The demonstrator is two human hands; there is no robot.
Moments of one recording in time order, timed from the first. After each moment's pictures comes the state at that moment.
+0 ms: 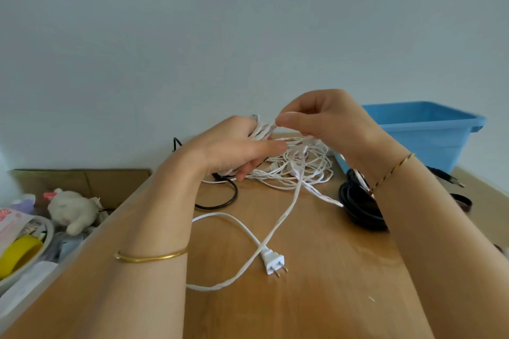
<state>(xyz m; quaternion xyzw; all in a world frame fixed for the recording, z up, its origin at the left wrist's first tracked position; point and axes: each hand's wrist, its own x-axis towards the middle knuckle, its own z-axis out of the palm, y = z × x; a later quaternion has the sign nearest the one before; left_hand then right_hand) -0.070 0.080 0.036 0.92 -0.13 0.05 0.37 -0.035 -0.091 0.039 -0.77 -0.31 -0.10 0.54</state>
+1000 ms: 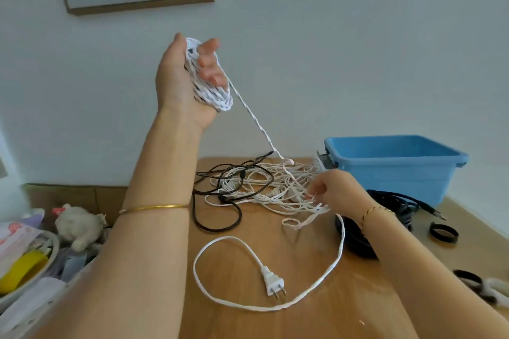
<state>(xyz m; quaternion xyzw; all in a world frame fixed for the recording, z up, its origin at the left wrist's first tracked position) -0.078 0.097 0.131 0.37 -0.17 0.18 0.90 0.008 -0.112 -0.014 -0.96 -0.18 -0.06 0.22</state>
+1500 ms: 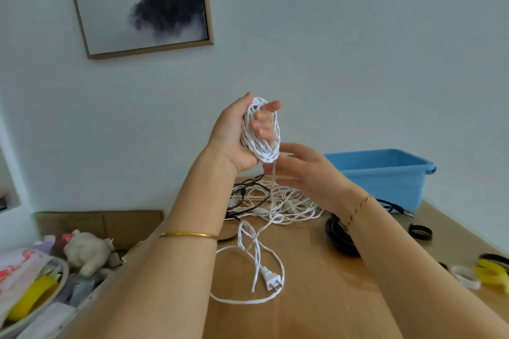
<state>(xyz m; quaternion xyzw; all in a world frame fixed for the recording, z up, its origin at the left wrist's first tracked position) -0.116 0.037 0.121 0.42 -0.15 -0.05 0.89 -0.065 -0.094 0.046 -0.66 -0.31 0.06 0.68</state>
